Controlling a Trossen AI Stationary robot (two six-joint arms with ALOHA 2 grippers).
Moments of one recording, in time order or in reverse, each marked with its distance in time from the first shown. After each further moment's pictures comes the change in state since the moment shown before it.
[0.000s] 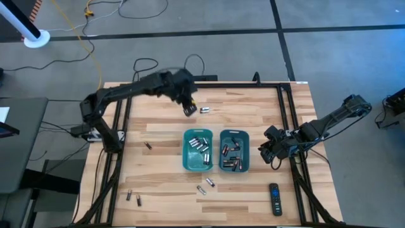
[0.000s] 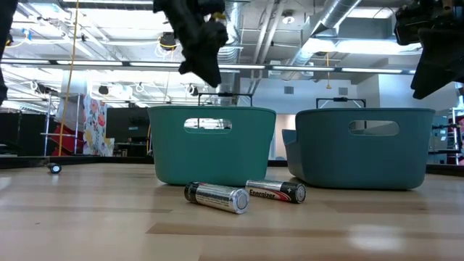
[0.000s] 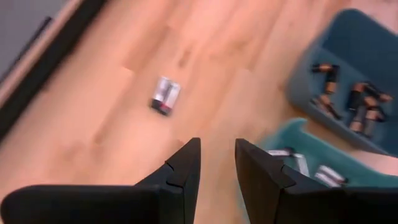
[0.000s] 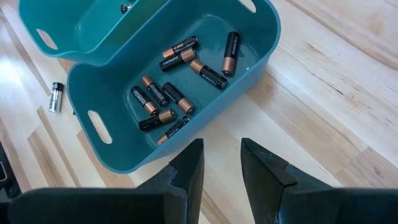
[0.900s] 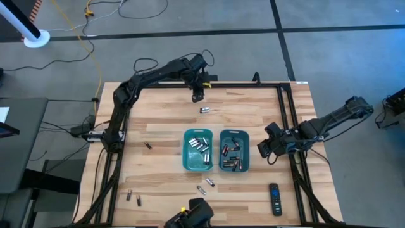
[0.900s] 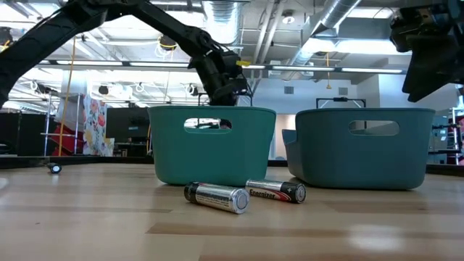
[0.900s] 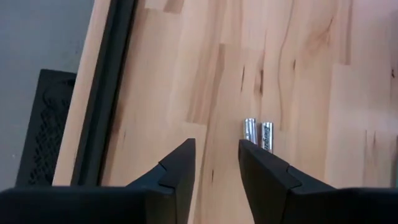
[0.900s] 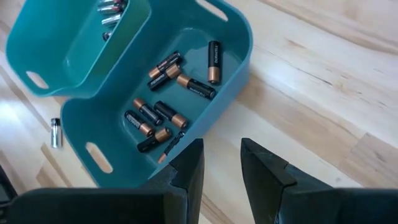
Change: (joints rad) left arm 0.246 0.495 0.399 -0.048 0.195 0.567; right arm -0.064 0.002 0.000 -0.008 0.000 0.136
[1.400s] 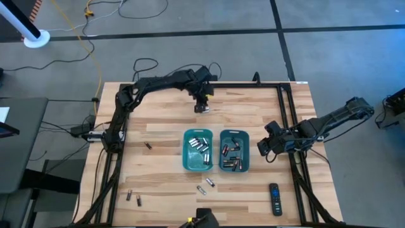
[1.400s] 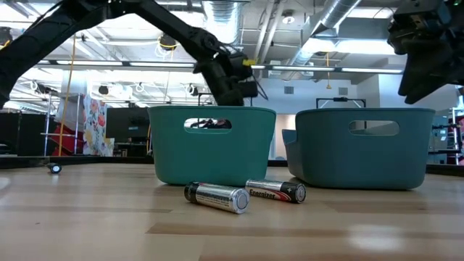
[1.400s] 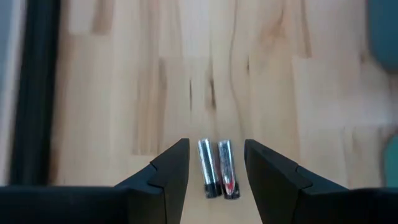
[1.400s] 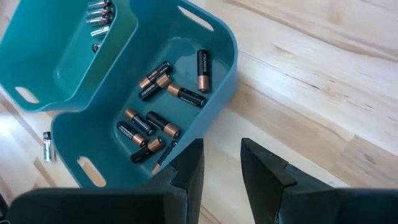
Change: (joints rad) left arm -0.088 -0.002 -0.101 0.118 0.009 0.075; right arm -0.037 0.000 0.000 -0.014 0.001 0.004
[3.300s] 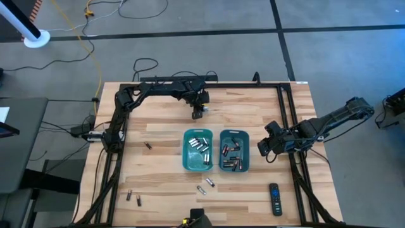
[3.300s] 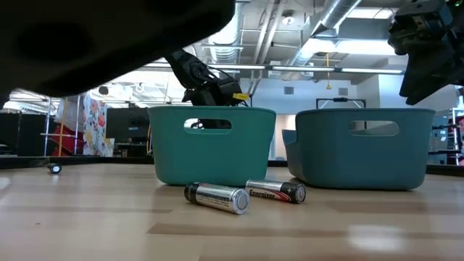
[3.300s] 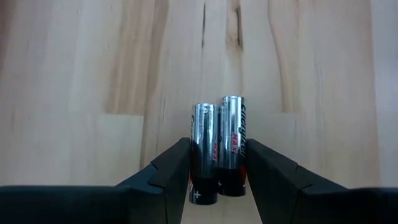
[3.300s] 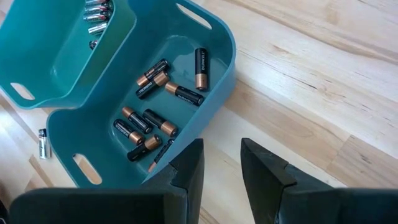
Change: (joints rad) left arm 0.004 -0.002 -0.326 0.344 -0.059 -0.044; right arm 0.000 0.000 0.000 -0.009 0.000 -0.009
